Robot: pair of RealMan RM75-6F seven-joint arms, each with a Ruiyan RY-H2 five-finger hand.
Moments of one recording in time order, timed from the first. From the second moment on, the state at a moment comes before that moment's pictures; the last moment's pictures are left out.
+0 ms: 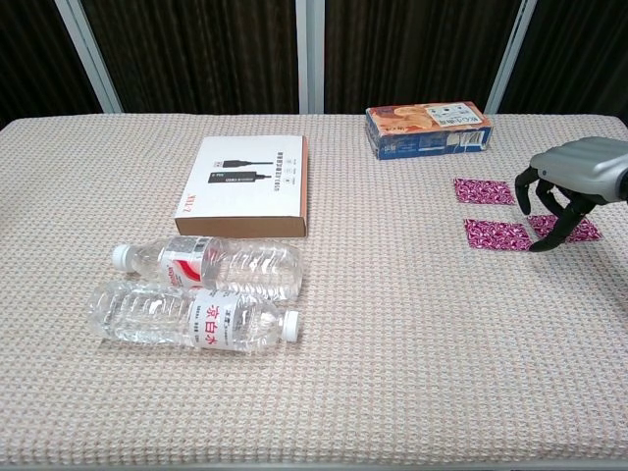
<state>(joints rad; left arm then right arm) -0.18 -1.20 -0.04 -1.36 1.47 1.37 -0.11 0.71 -1.55 0.07 -1.13 -1.03 0.78 -0.45</state>
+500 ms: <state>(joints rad) -0.18 -1.19 -0.04 -1.35 1.47 1.37 -0.13 0.75 -1.57 0.09 -1.15 -0.91 0.75 -0.54</state>
